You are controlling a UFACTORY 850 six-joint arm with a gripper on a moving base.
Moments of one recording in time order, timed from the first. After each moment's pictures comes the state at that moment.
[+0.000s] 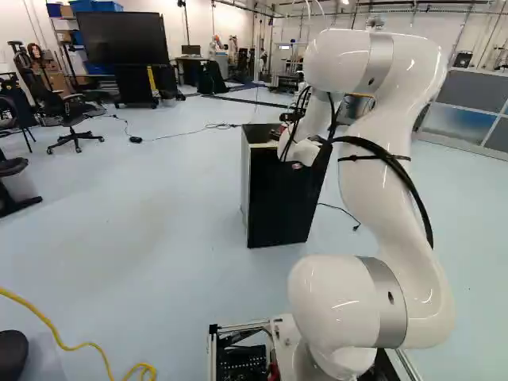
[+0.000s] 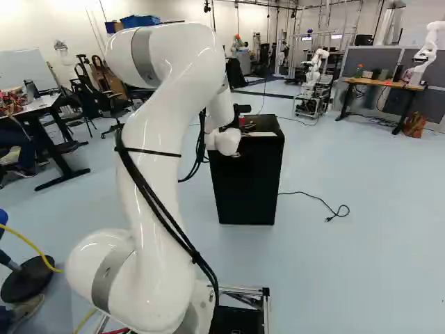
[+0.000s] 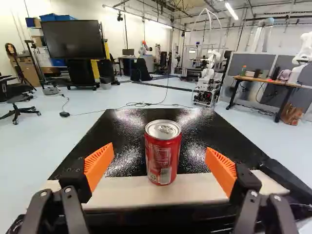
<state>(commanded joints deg) -11.5 -37.3 -62.3 -10.3 59.3 3.6</state>
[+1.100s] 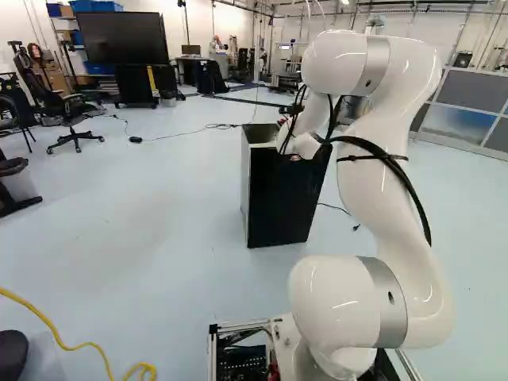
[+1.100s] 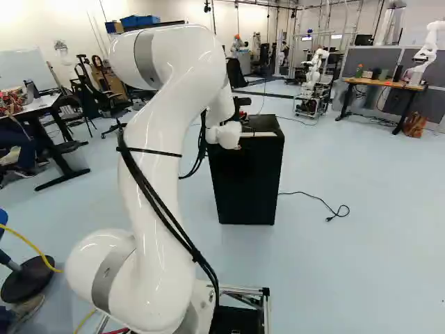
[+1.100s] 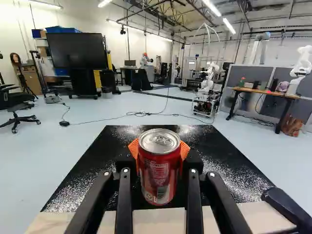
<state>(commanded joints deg) -11.3 -36.8 -65.8 -10.3 59.3 3.6</state>
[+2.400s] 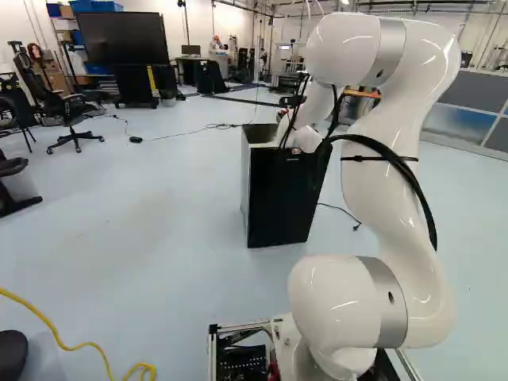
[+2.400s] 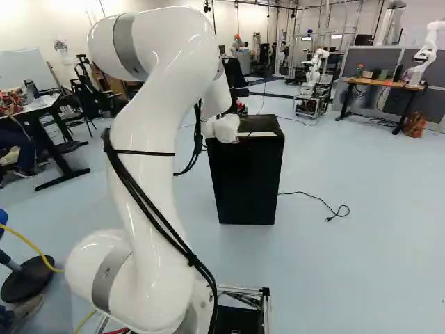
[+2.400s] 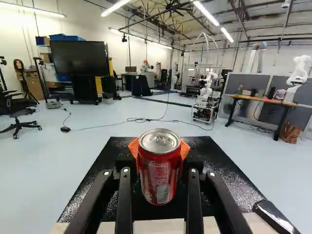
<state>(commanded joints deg) -10.6 -31.0 -62.2 -9.7 58.7 3.3</state>
